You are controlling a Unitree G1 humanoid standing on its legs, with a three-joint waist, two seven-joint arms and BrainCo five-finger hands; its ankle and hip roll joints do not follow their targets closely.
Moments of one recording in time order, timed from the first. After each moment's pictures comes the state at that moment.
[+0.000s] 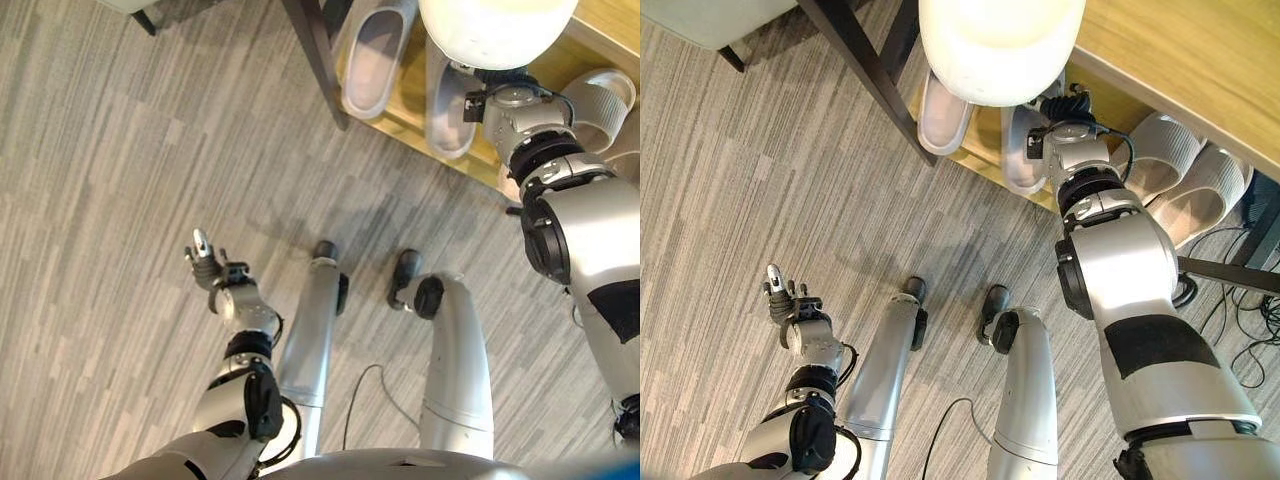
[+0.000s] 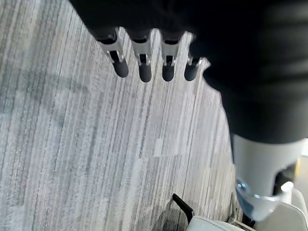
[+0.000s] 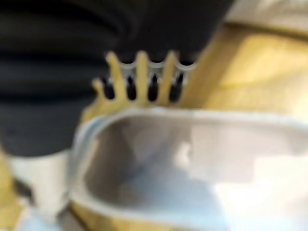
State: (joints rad) left arm -0.53 -0.02 0.55 0.87 -0.91 -0.48 0.14; right arm -1.57 -0.35 0.12 1.46 0.33 0.17 -0.32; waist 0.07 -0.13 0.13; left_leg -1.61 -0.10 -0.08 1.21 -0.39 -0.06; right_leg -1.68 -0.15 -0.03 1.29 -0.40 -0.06
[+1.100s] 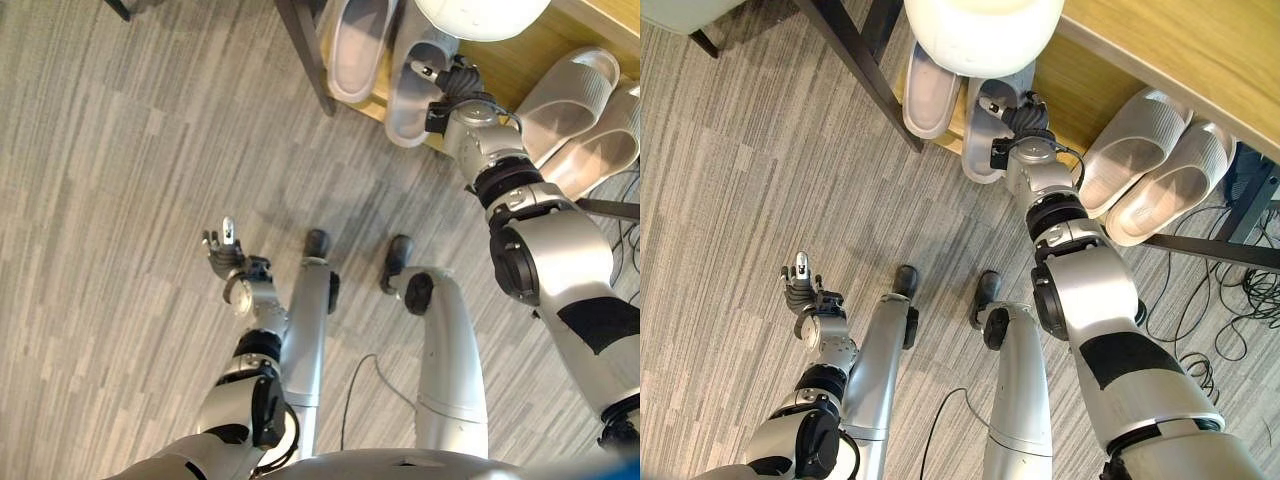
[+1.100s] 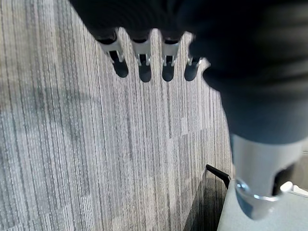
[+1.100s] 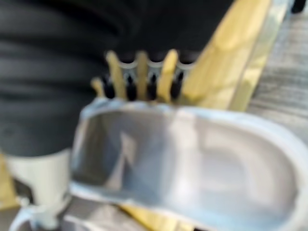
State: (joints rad) left arm -0.53 -0.03 0.39 0.89 -0.77 -0.53 0.23; right arm -1.38 -0.22 0.04 1.17 0.33 0.17 -0.34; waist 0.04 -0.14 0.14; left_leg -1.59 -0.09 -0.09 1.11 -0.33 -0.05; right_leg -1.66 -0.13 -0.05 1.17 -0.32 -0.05
